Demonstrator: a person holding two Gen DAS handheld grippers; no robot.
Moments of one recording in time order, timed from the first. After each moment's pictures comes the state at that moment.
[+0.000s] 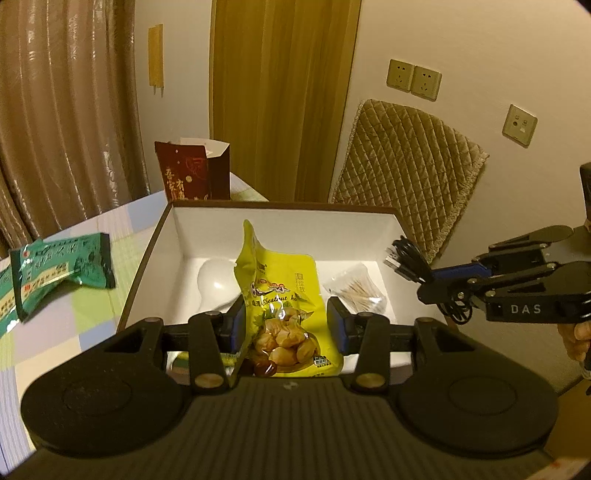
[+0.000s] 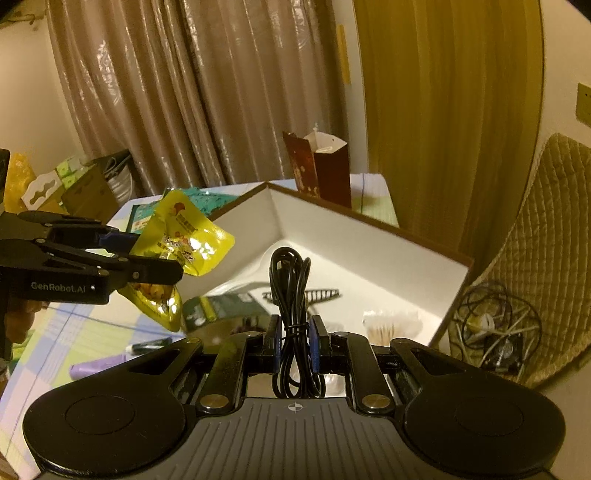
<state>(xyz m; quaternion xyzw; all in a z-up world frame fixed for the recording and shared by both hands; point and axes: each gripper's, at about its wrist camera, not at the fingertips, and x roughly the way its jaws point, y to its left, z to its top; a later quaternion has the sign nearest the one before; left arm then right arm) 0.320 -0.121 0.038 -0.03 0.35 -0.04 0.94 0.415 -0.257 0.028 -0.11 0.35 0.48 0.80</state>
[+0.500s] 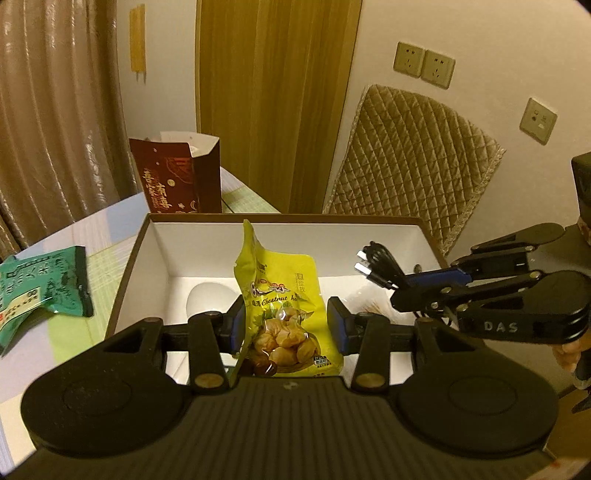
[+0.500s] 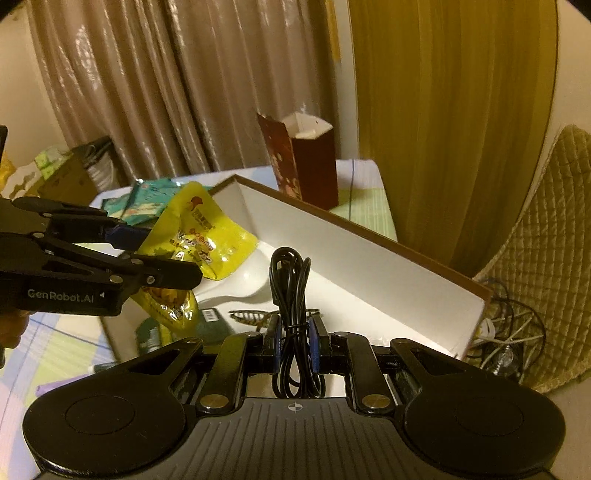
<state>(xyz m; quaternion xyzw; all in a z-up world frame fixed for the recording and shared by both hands) 0.406 -0.108 0.015 -0.03 0.38 -0.06 0.92 0.479 -0.200 -0.002 -0.13 0.38 0.46 0.79</state>
